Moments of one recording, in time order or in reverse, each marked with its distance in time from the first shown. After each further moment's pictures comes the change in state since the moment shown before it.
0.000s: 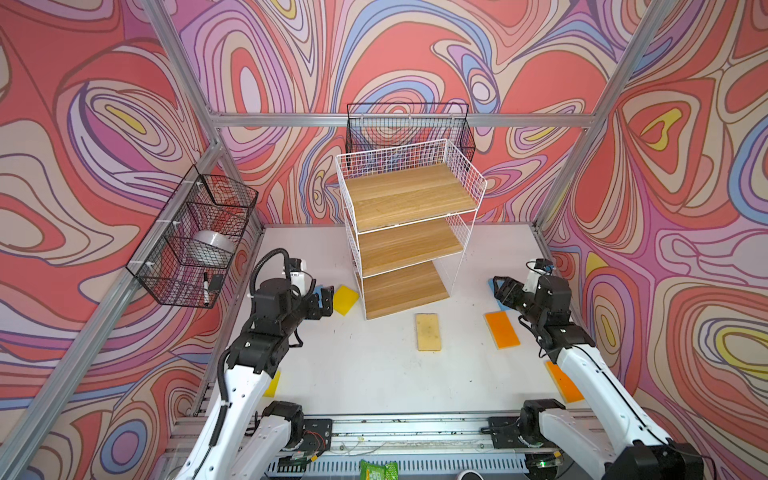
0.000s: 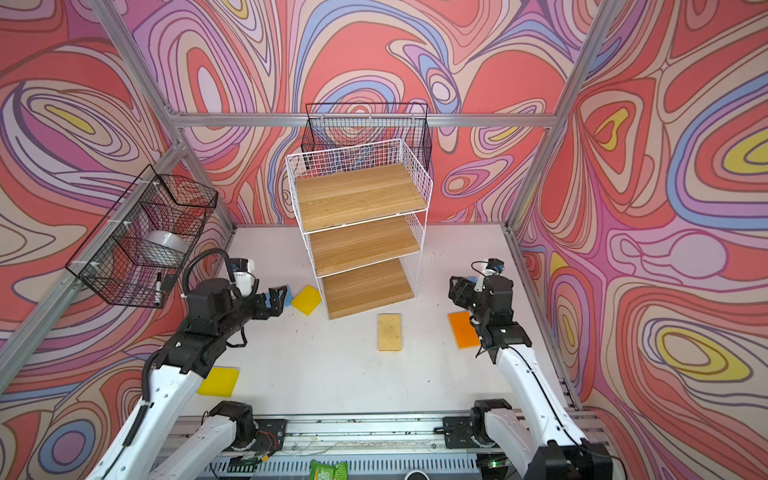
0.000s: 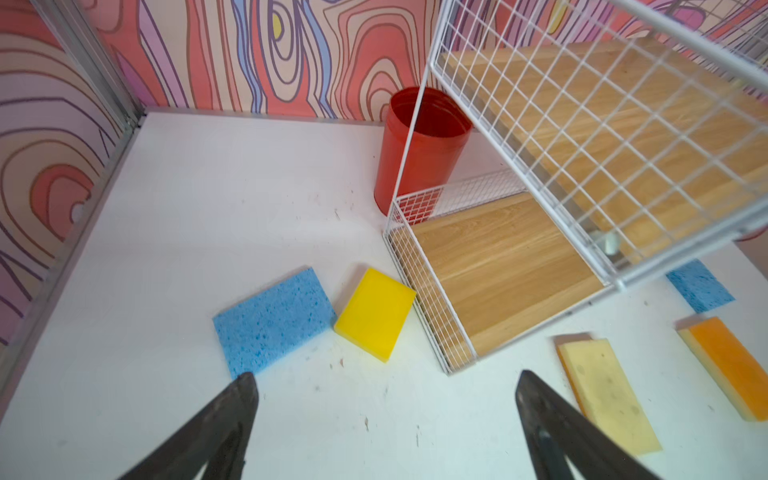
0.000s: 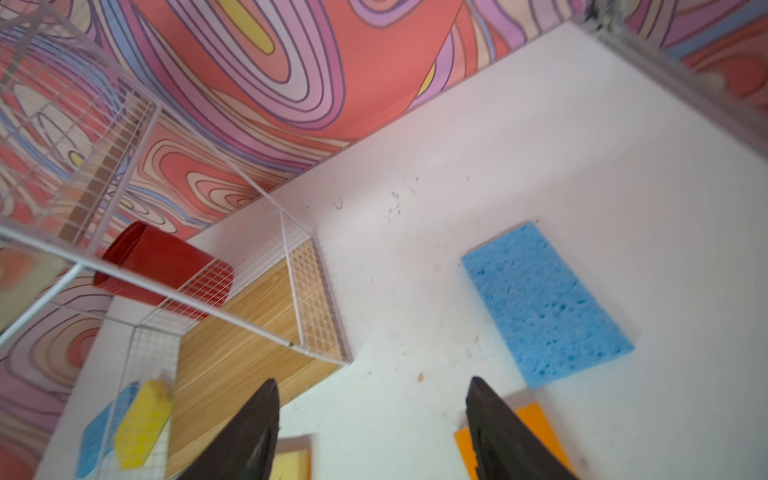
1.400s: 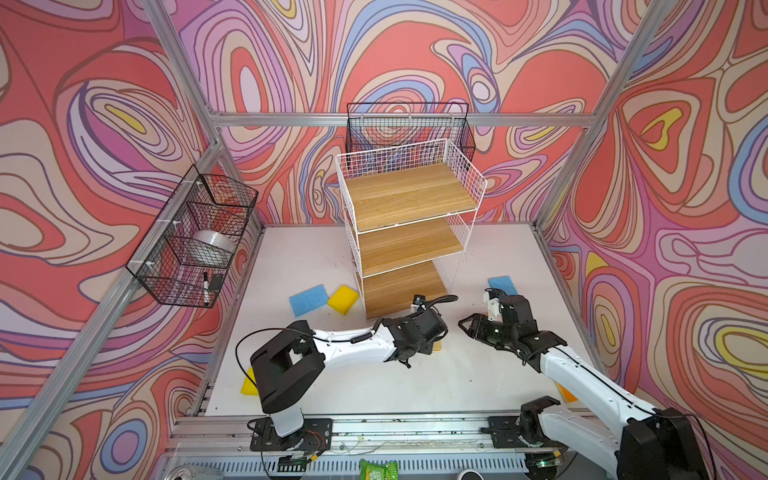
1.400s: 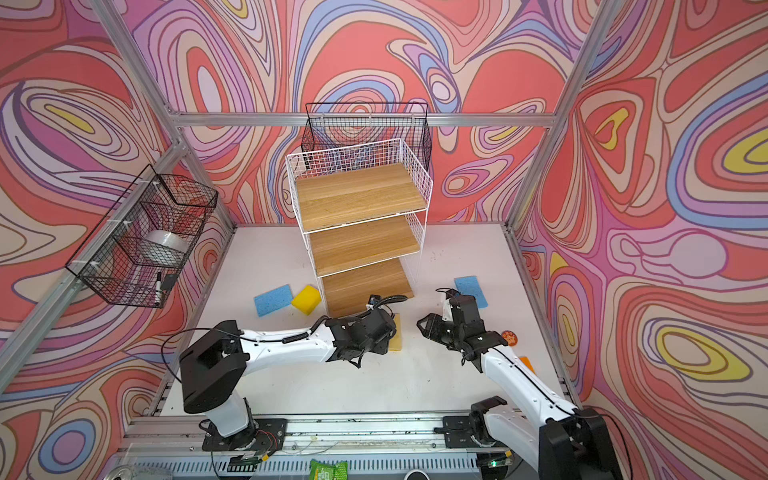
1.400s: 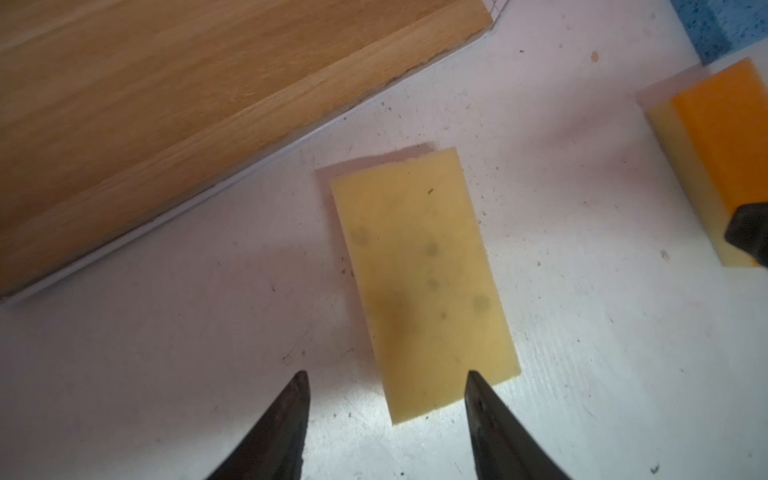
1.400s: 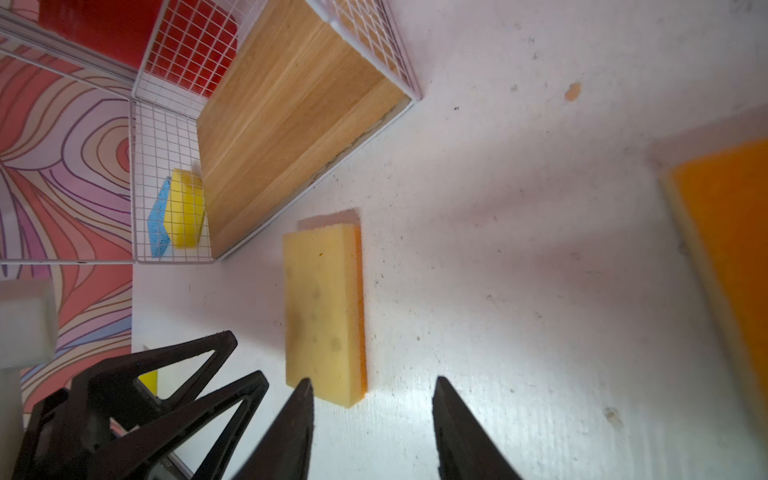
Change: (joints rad) left arm -0.896 1.023 0.300 0.196 -0.393 -0.557; right arm 0.244 0.122 -0.117 -0.089 -0.153 0.113
